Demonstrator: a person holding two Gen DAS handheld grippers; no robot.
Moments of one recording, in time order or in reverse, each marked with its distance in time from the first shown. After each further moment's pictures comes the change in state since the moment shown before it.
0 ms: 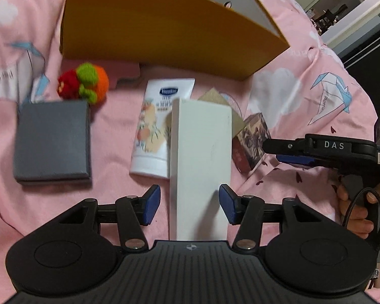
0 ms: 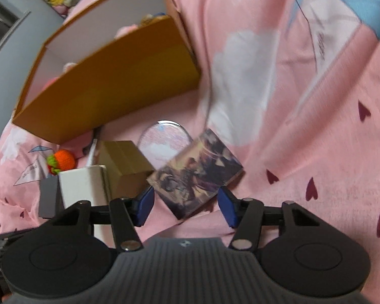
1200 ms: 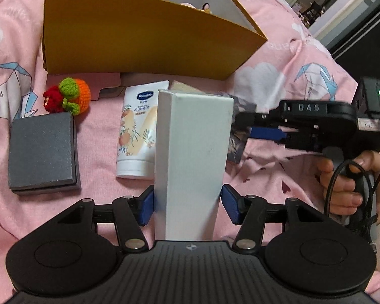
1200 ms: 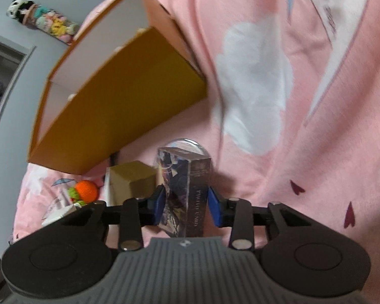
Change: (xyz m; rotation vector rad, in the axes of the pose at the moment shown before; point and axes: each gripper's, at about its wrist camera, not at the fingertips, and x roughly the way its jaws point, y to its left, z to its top) left arm -0.008 -0.022 -0.005 0.099 -0.027 0.008; right arm 0.009 0.004 0.001 0.127 -0.047 0.186
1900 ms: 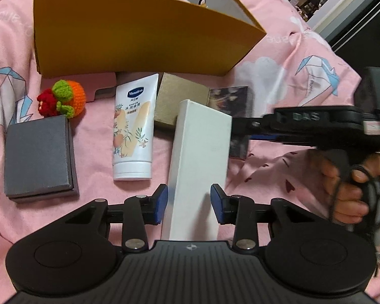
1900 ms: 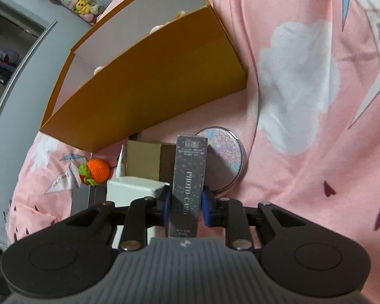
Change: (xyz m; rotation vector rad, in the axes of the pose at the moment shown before) left arm 0.013 -0.003 0.003 0.022 0.015 0.014; right arm 0.012 0.014 -0.001 -0.145 0.038 0.009
